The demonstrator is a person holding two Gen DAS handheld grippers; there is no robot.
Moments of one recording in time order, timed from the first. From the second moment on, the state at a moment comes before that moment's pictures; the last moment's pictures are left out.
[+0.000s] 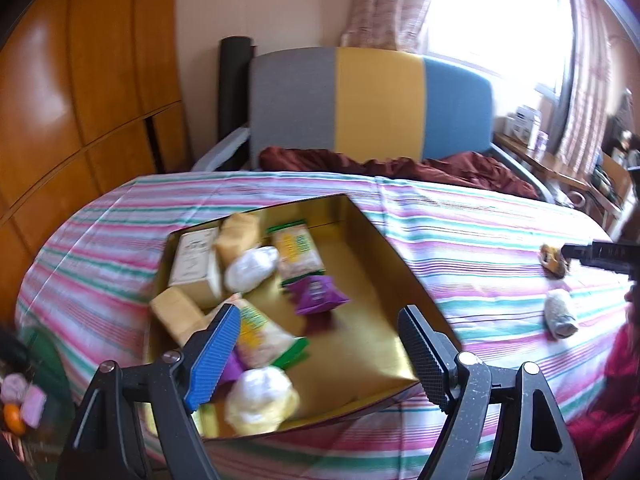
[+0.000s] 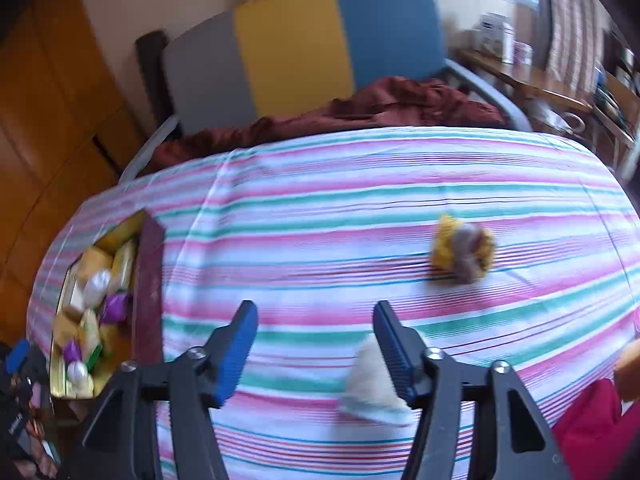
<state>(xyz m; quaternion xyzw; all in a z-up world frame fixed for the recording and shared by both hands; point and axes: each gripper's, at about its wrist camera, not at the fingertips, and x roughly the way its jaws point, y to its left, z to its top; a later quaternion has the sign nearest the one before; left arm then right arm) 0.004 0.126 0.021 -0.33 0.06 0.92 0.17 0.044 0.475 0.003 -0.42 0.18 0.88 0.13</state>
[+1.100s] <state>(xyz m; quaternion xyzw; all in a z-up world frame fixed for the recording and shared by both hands) 0.022 0.448 -0.065 -0.42 0.17 0.78 0.44 0.117 0.617 -0.019 -0.30 0.38 0.84 0.25</state>
